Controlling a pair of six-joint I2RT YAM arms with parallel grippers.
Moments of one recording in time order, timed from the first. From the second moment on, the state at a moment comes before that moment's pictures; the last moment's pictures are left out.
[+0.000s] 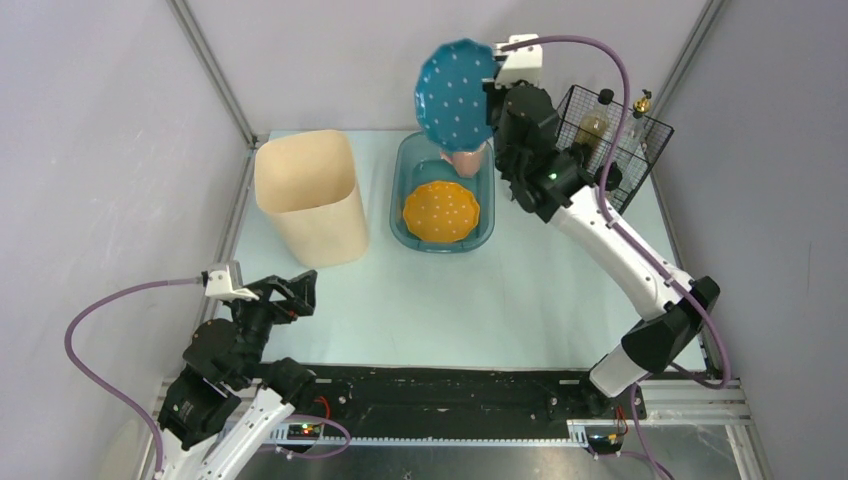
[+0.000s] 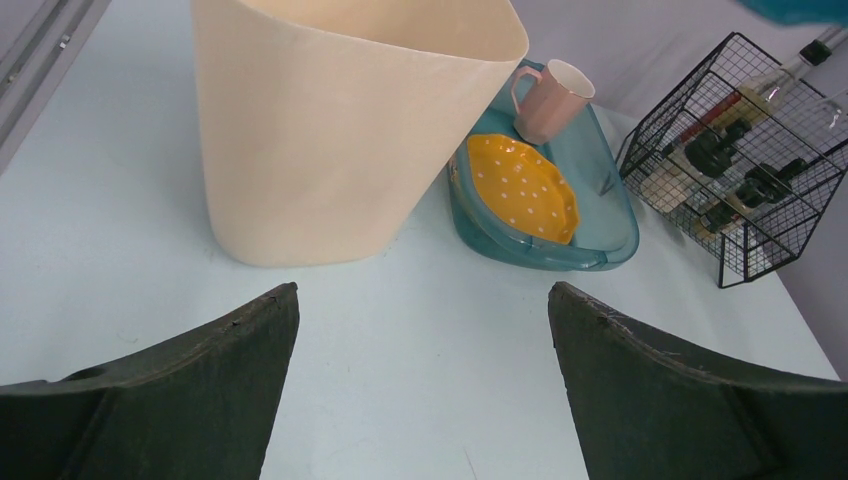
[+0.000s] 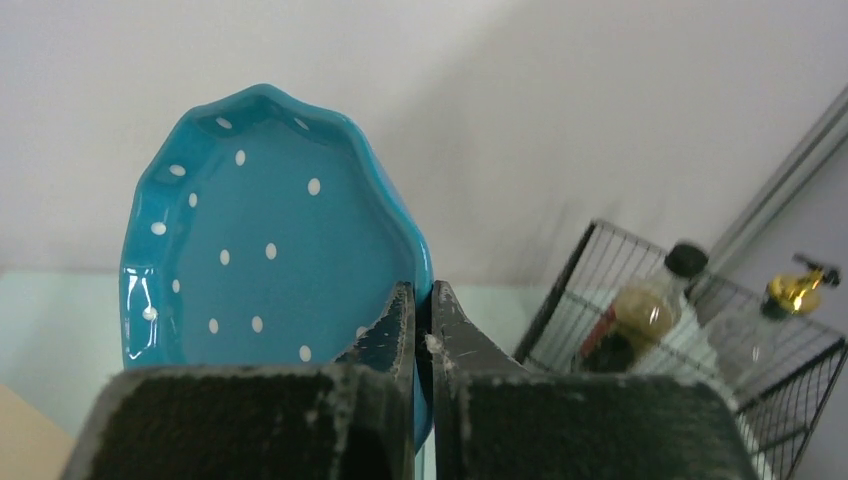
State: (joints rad) left arm -0.57 0.09 0.71 -0.72 -0.44 -0.44; right arm 0.73 1.59 1.79 -0.01 0.75 -0.18
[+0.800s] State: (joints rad) left arm -0.57 0.09 0.71 -0.72 -0.44 -0.44; right arm 0.50 1.67 1.51 -0.42 0.27 0.44
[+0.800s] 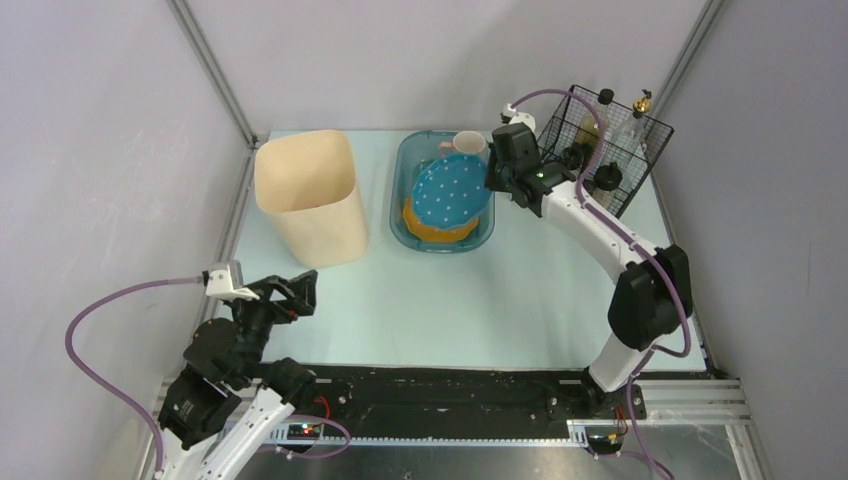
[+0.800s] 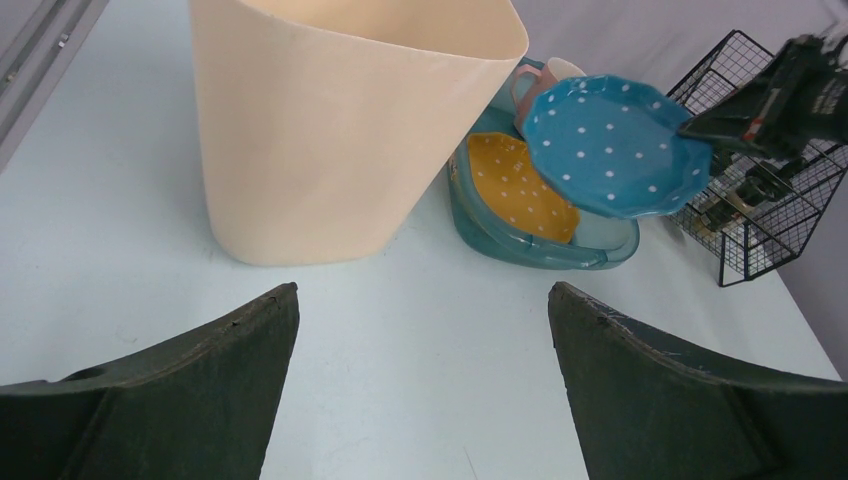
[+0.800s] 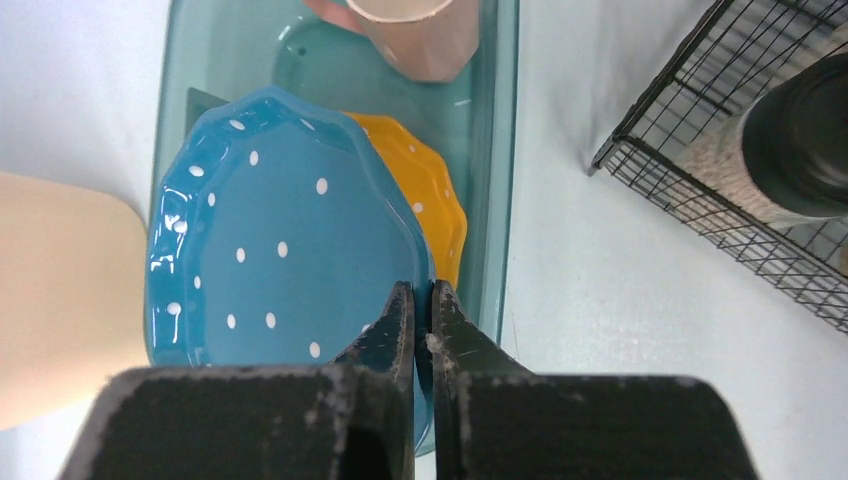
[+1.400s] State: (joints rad) left arm -0.57 0.09 0.71 -0.72 -0.44 -0.44; right arm 0.49 1.87 1.50 -0.34 0.26 0.55
